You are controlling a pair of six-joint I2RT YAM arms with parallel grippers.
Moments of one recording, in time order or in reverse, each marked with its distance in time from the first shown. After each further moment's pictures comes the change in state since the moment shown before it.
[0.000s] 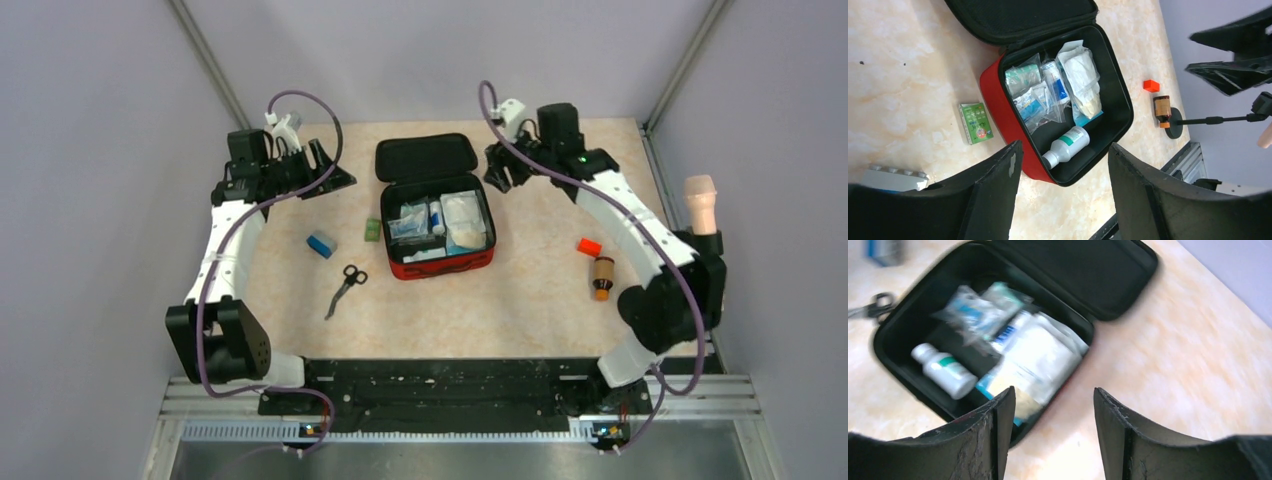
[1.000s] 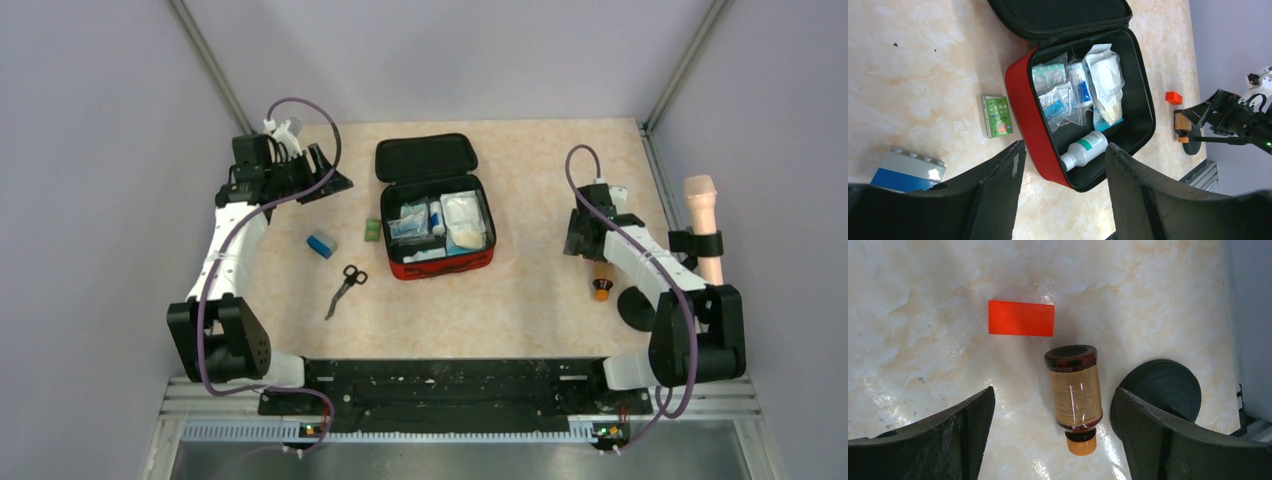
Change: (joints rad) left arm -0.006 0.013 -0.034 0.016 -0.124 -0.025; right arm -0.267 -0.296 -0.689 -0.048 0.967 0.686
